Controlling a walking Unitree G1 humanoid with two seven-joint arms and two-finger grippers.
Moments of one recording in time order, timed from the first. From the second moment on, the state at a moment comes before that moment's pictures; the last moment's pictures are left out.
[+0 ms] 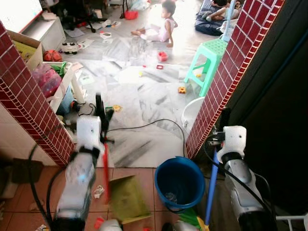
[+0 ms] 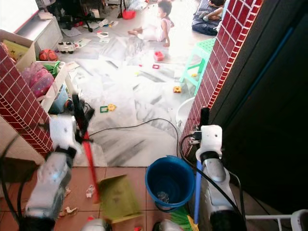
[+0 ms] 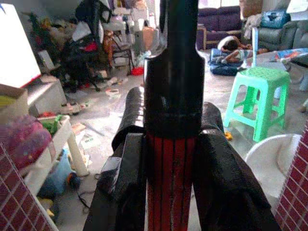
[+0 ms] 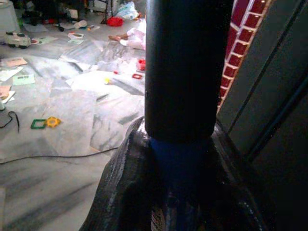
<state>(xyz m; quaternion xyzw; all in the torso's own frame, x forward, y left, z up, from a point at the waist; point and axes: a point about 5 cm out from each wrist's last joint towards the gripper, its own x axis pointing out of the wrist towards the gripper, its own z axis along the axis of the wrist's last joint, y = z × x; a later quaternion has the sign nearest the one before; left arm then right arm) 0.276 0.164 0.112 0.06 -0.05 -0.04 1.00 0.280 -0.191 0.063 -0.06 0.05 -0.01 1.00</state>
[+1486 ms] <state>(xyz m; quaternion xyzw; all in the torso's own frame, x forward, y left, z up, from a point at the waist) 0.281 0.174 0.130 0.05 -0.06 -0.03 1.00 0.291 -0.190 0.057 -0.08 0.03 0.01 1.00</state>
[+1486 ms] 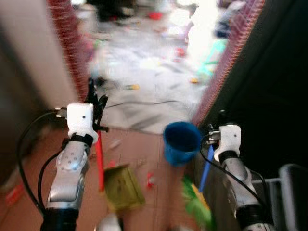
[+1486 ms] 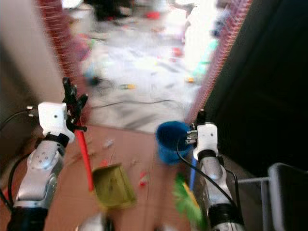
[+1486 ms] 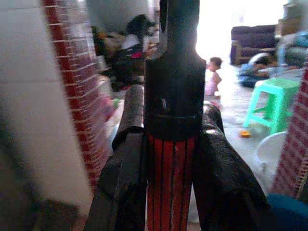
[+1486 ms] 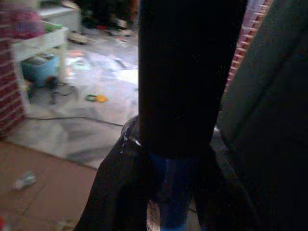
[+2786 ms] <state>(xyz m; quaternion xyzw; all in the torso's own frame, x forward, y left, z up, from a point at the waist) 0.226 0.160 0.071 0.02 0.08 -0.10 0.99 0.231 -0.215 0.066 -0.03 0.02 -0.11 0.99</state>
